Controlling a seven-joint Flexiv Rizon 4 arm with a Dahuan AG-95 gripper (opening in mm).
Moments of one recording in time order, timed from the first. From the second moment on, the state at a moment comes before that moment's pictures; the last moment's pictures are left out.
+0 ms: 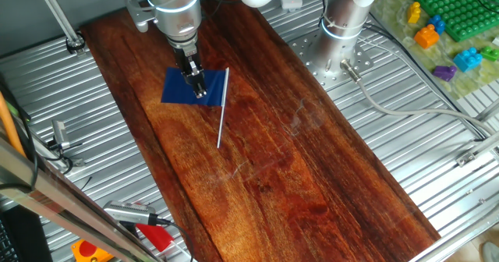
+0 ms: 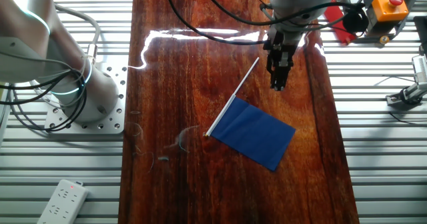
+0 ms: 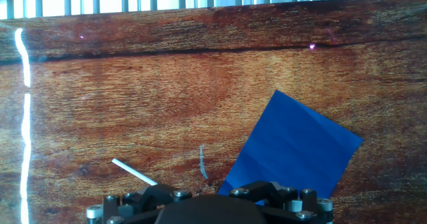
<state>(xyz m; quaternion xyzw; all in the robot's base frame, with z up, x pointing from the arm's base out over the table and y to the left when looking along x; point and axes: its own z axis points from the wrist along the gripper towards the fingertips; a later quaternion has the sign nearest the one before) 0.500 0.000 0.170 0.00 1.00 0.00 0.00</state>
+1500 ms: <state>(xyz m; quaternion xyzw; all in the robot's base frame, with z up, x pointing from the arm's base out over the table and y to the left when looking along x) 0.500 0.000 0.170 -0.09 0.99 0.03 -0.05</state>
